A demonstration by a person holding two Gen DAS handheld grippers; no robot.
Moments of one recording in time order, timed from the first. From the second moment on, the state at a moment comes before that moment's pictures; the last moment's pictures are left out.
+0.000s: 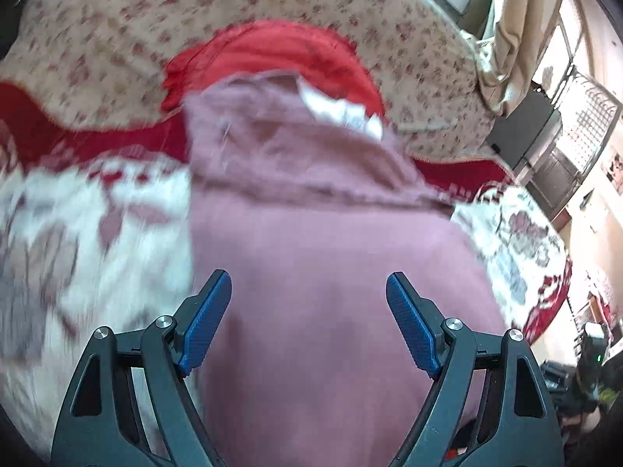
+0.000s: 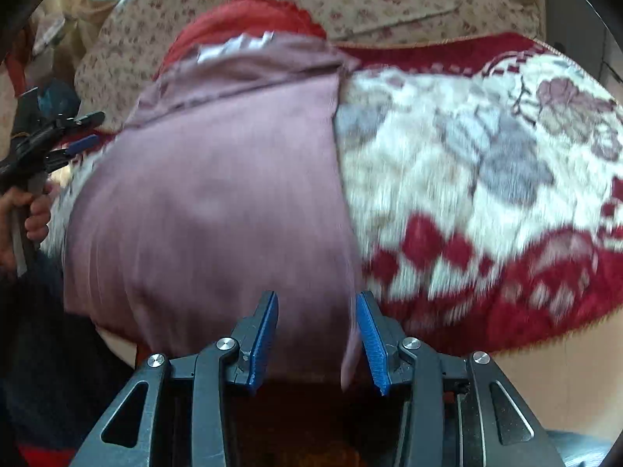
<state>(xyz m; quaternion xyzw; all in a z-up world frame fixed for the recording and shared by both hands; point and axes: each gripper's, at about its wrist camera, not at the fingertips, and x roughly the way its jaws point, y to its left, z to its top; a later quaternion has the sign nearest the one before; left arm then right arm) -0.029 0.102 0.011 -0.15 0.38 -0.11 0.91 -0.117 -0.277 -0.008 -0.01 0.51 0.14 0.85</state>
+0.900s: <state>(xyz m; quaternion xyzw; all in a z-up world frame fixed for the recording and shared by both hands) -0.047 0.136 0.023 -0.22 0.34 -0.08 0.91 -0.114 -0.293 -0.010 0.05 0.52 0.18 0.83</state>
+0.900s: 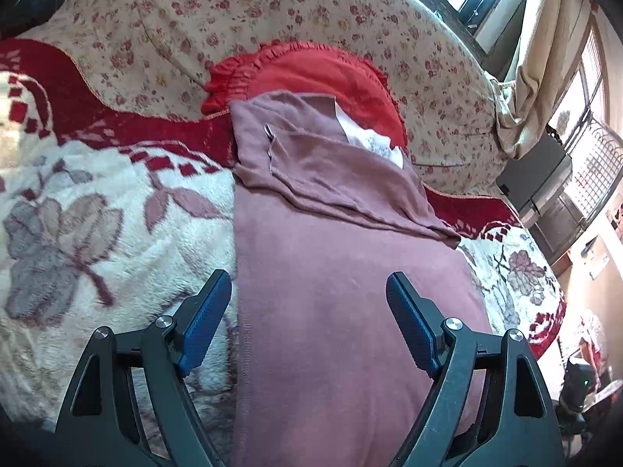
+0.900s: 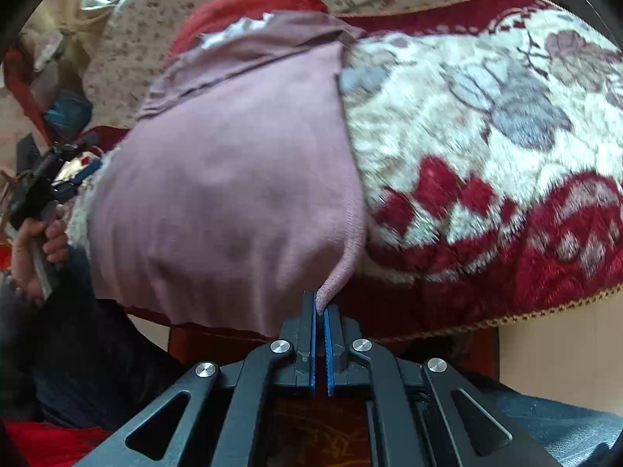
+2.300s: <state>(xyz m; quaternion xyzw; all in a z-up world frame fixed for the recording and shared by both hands) -0.154 0.110 -0.039 -0.18 0.55 -0.14 0.81 -0.081 -0.270 0.029 0.06 0.43 0.15 0.89</state>
